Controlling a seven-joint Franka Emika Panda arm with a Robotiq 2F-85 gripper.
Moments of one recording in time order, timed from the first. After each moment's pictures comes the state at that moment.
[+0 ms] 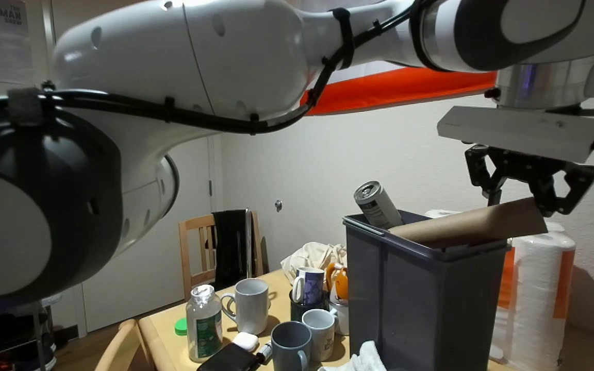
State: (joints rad) arm -0.57 0.95 0.05 -0.39 0.30 1.64 -0.38
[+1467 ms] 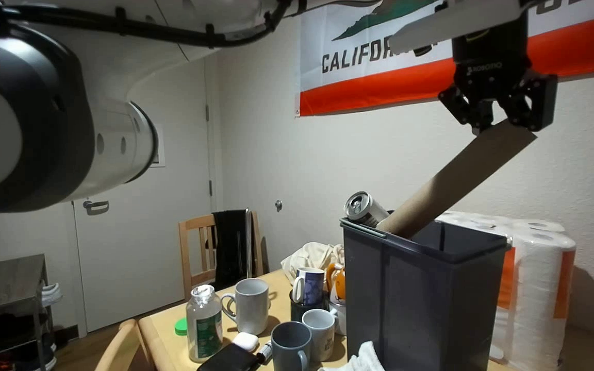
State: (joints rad) arm -0.50 0.78 0.00 -0.39 0.15 1.49 -0.27
